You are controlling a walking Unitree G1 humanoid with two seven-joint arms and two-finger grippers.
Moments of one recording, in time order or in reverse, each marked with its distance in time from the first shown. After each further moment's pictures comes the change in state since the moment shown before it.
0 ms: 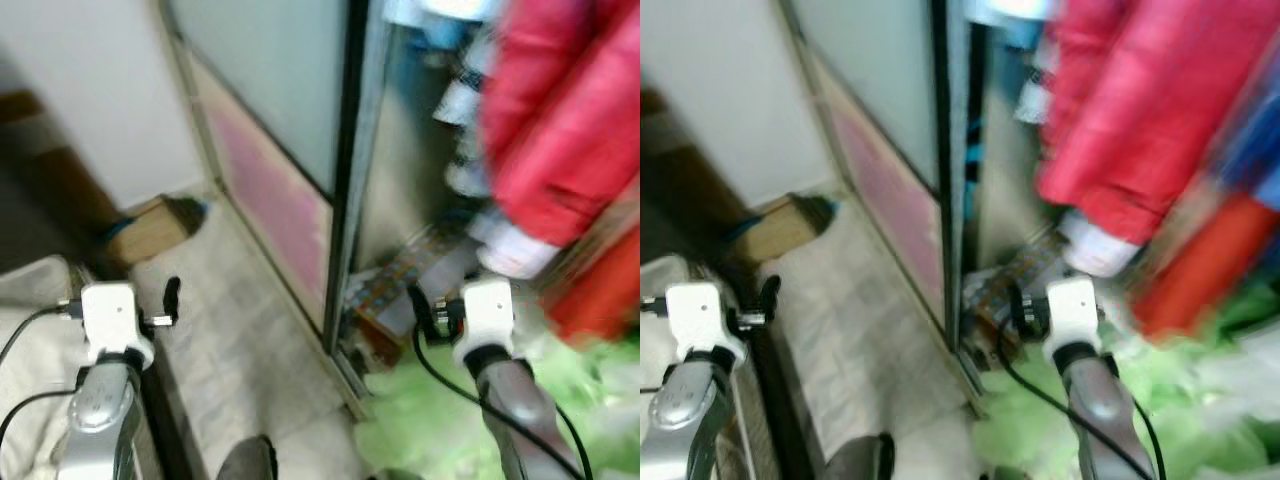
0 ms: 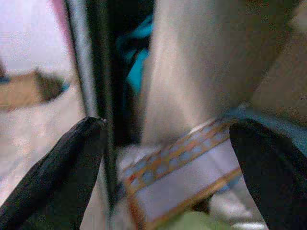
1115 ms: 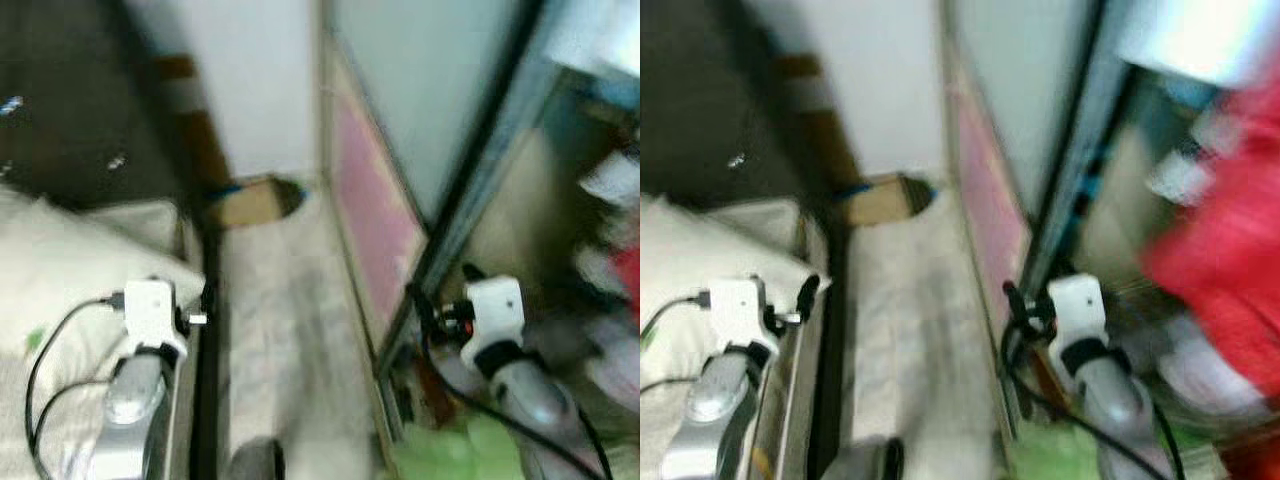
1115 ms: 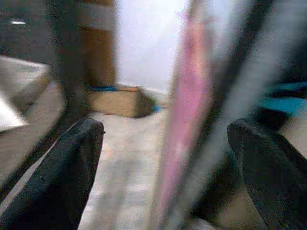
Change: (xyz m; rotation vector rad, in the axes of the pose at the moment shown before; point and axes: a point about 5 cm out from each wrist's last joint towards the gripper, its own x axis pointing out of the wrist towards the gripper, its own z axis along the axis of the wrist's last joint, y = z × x) left arm 0.007 -0.025 0.003 -0.024 -0.008 -0.093; right arm -0.001 0.000 0.019 -0.034 -0.103 0.171
